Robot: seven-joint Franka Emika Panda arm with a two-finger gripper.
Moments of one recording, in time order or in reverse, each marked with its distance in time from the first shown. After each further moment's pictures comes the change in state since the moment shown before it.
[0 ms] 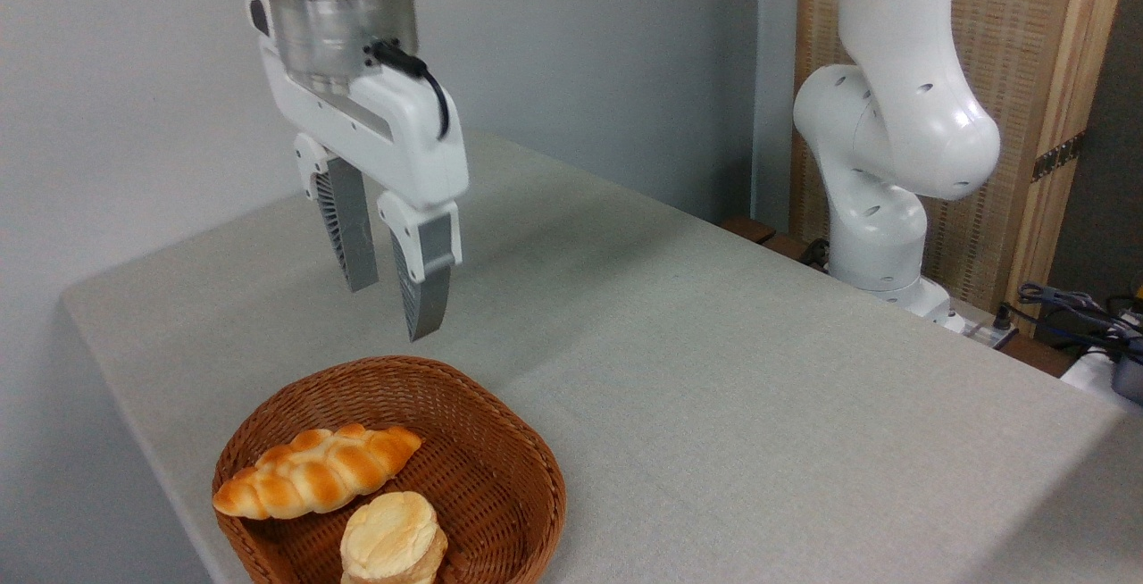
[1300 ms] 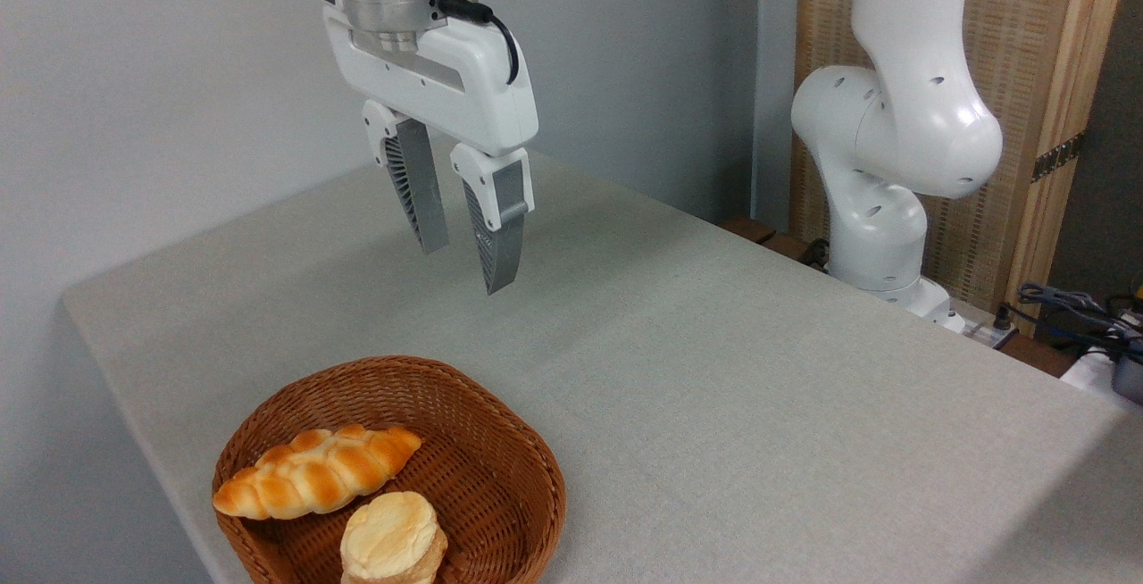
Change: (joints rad) arm 0.053 -0.140 -0.056 -0.122 0.036 -0.095 -0.010
